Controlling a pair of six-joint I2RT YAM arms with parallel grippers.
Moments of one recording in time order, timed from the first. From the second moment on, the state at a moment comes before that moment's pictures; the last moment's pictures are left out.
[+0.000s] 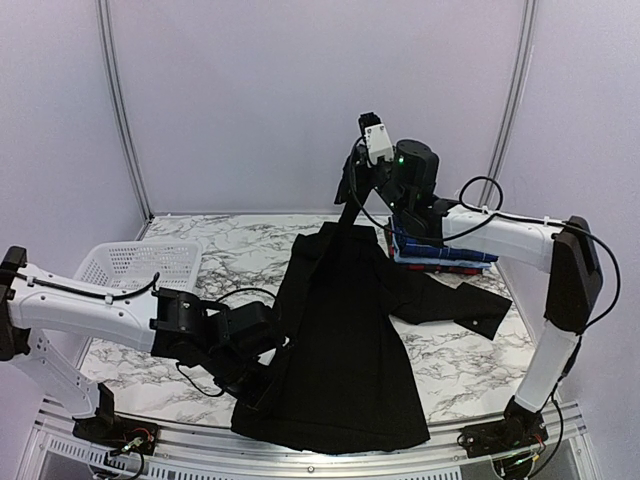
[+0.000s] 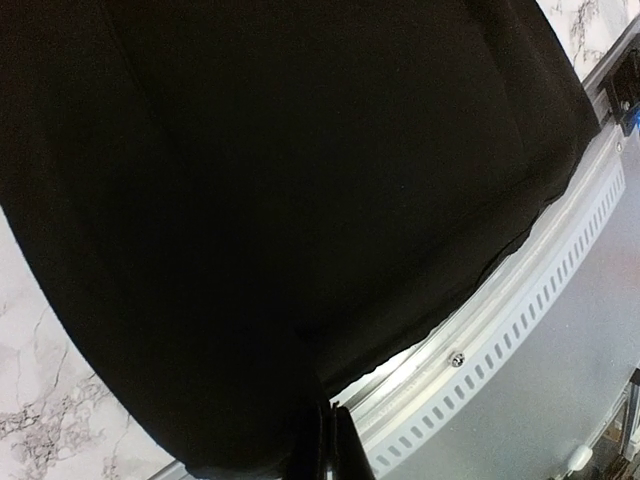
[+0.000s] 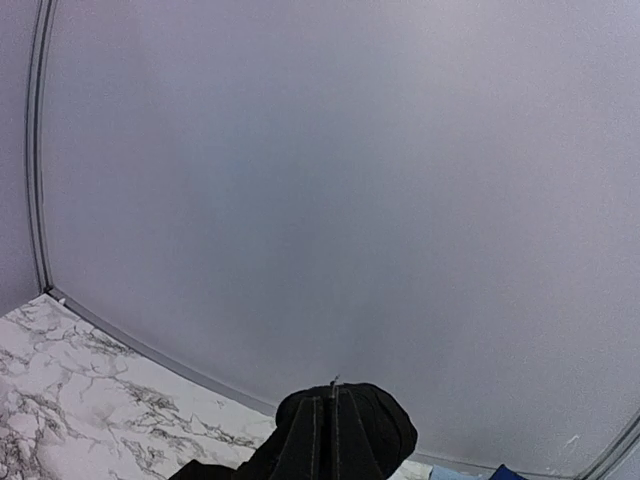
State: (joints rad) left arm -1.30 1.48 1.01 -0.70 0.10 -0.71; right arm 0.66 1.79 1.45 0.45 0.32 -0.21
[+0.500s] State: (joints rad) left arm -1.30 1.59 1.01 -0.59 0.21 -0.66; right arm 0.66 1.66 1.29 0.43 0.30 -0.13
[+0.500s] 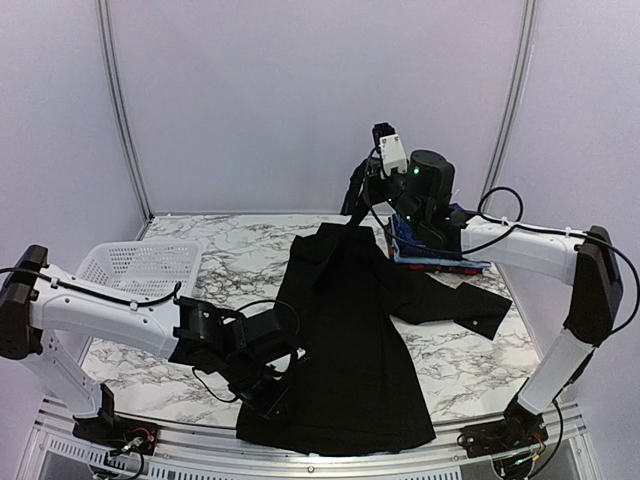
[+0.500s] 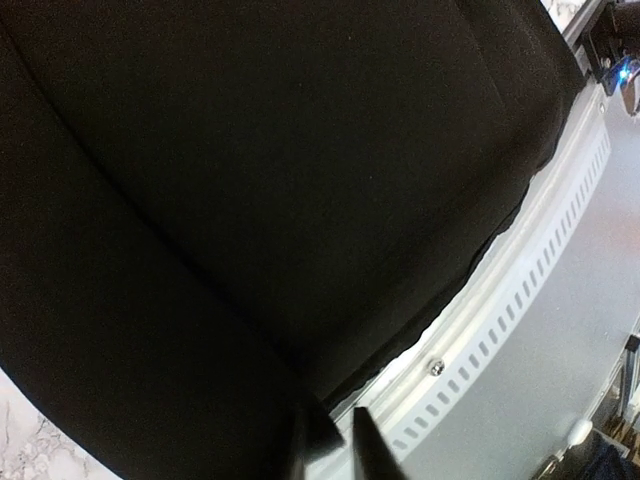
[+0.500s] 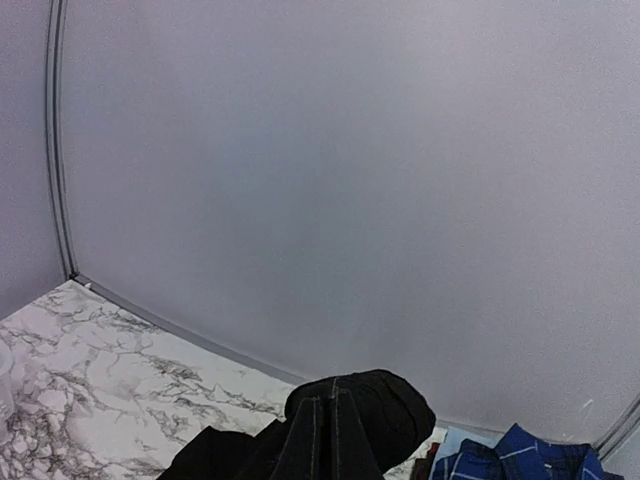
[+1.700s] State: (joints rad) left arm -0.63 2.12 1.65 -0.49 0.05 -0.58; right arm 0.86 1.47 0.69 0.29 -0.50 0.17
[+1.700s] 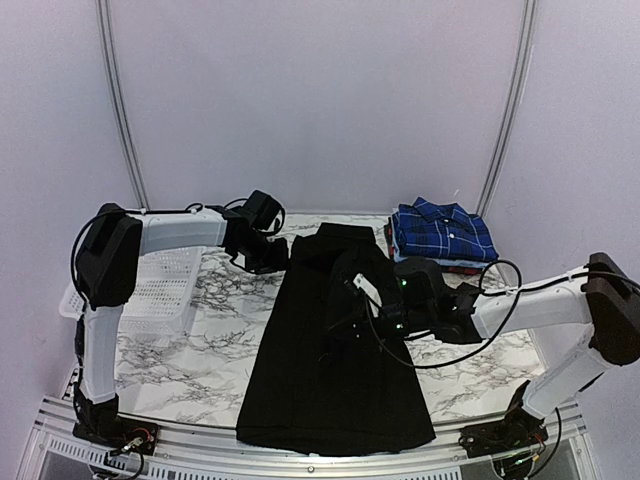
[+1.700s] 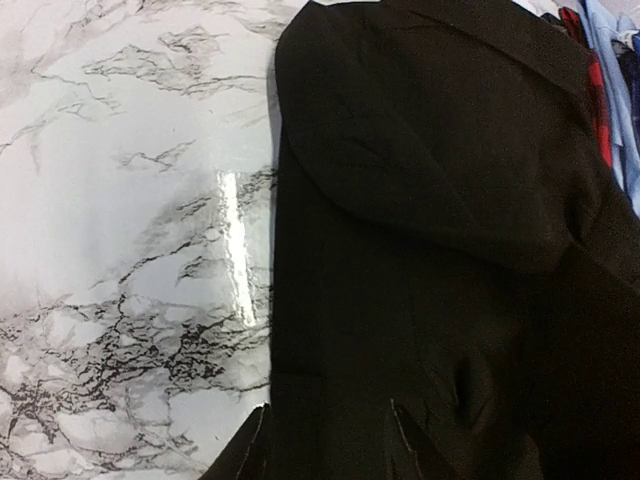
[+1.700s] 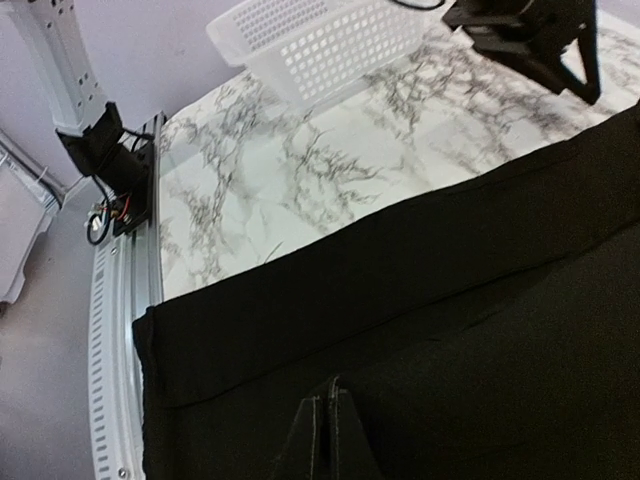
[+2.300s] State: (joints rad) left arm -0.61 1.99 1.45 -0.45 0.13 -0.56; right arm 0.75 1.56 0.90 0.04 -0.31 0.30
